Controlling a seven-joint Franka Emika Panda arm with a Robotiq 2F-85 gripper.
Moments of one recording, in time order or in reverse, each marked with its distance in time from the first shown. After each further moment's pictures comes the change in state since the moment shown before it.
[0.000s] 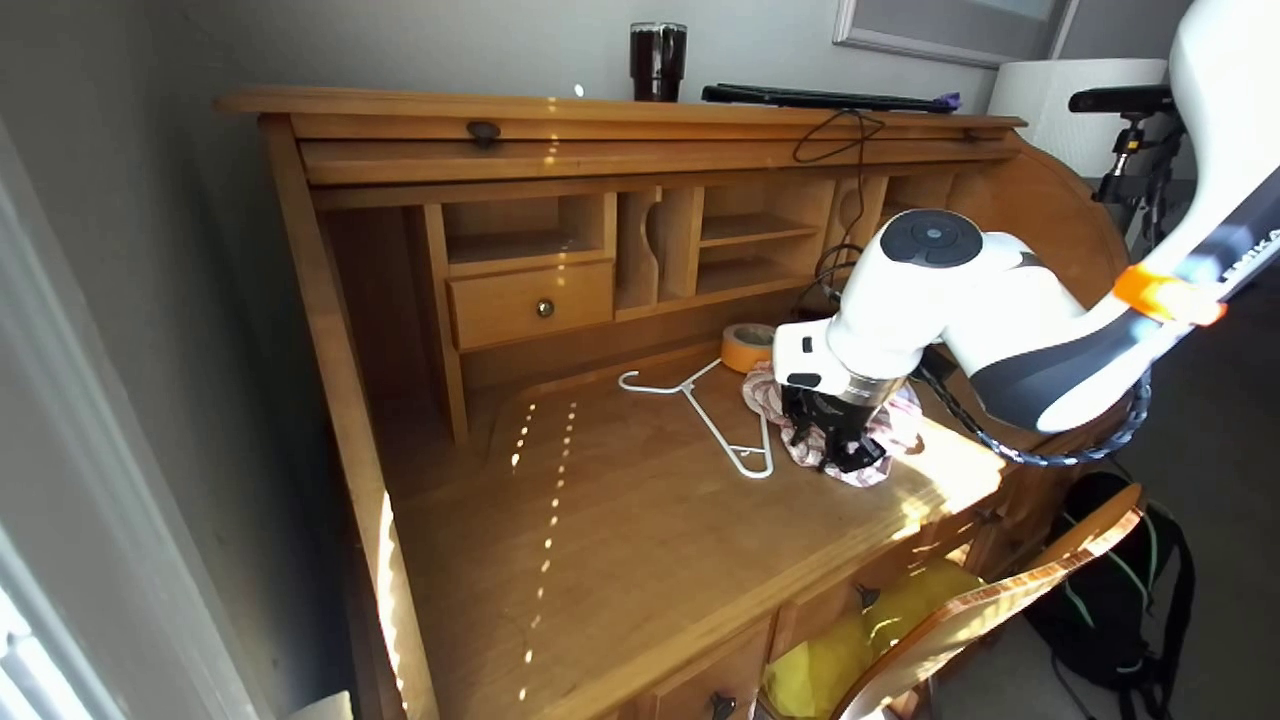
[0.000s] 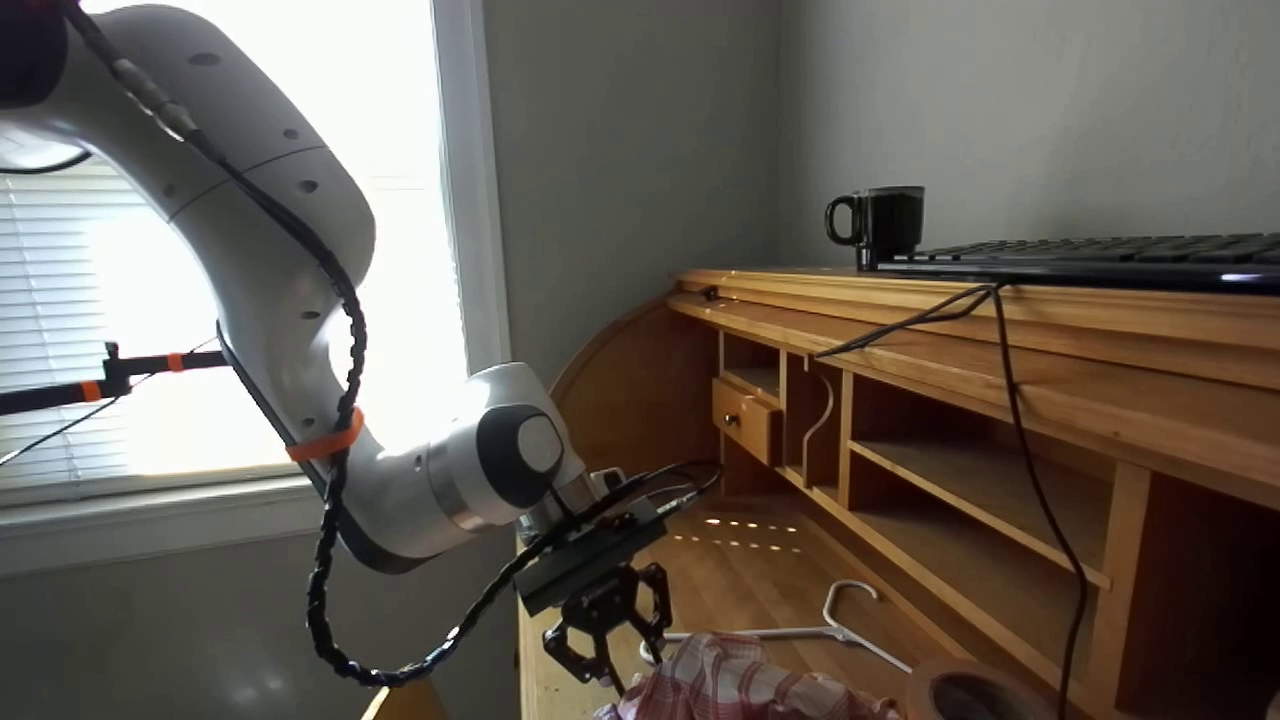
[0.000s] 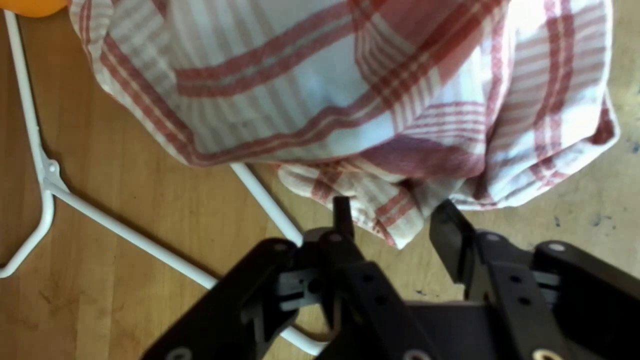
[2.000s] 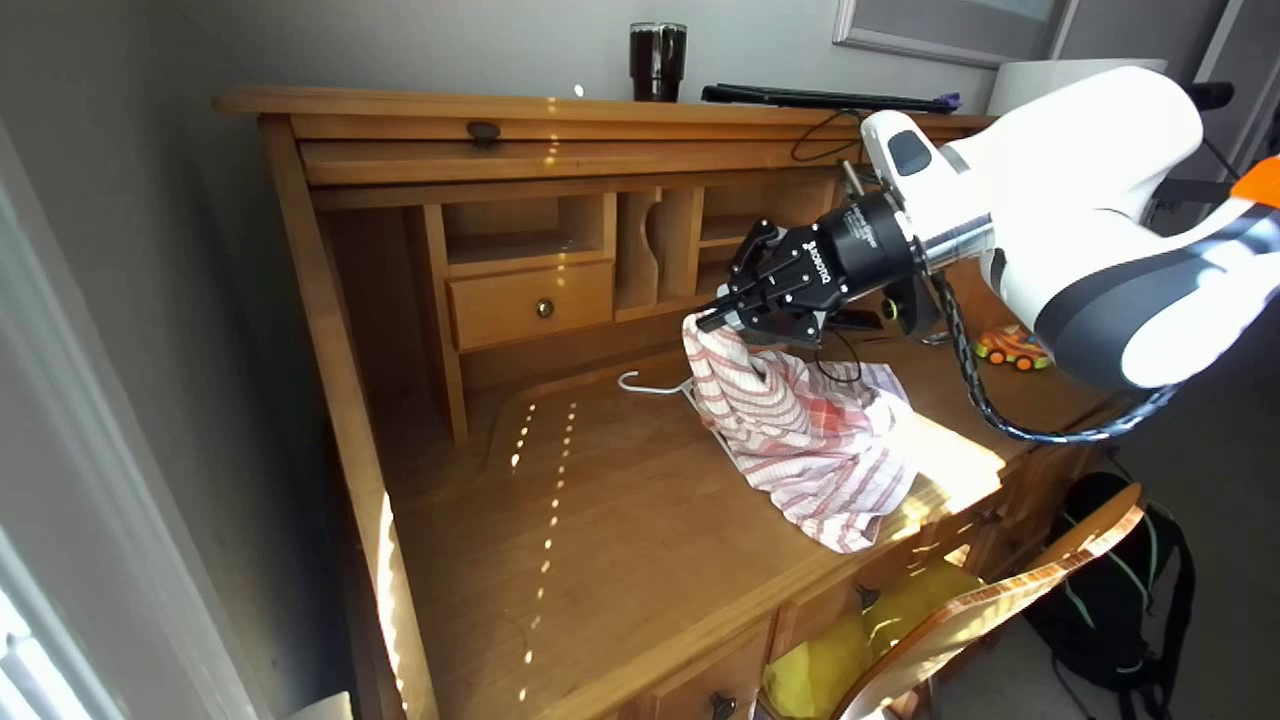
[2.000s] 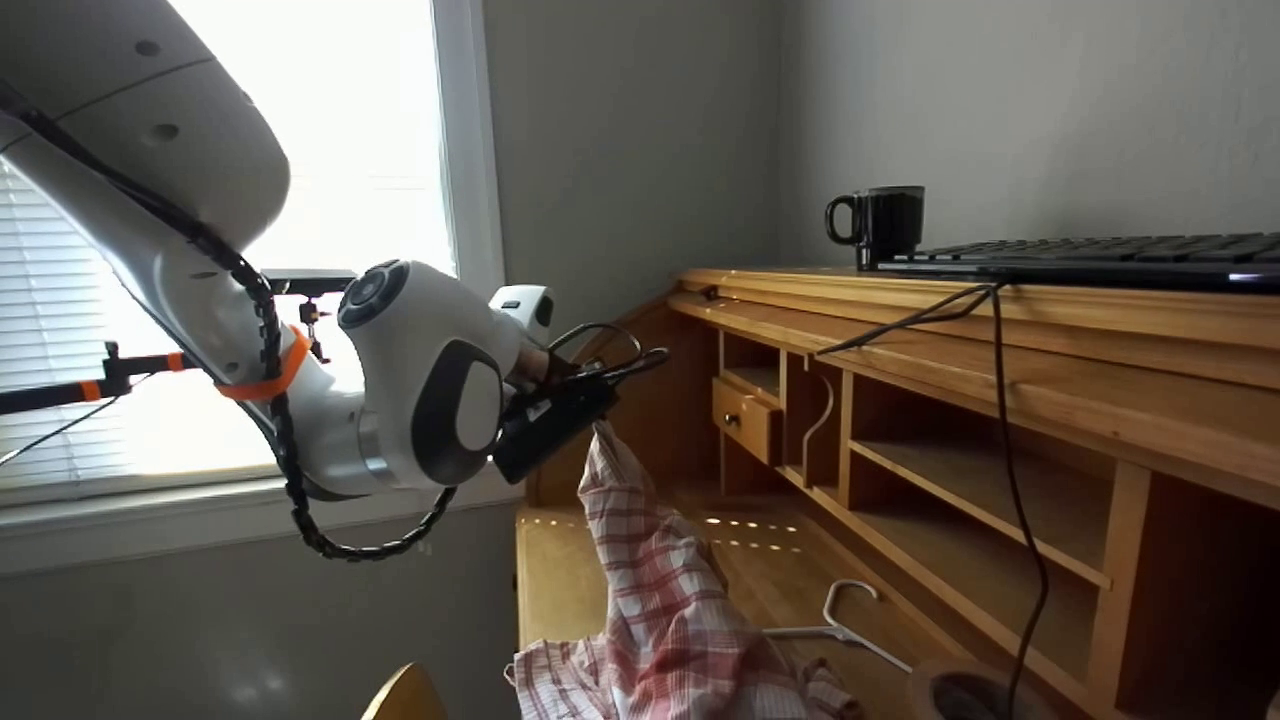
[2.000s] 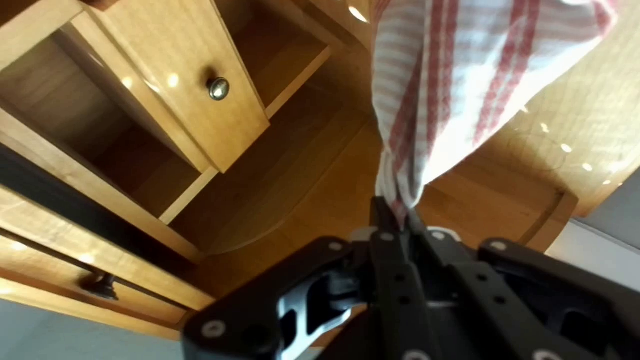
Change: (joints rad) arm -0.743 -0.094 0.795 -0.160 0.146 0.790 -0.077
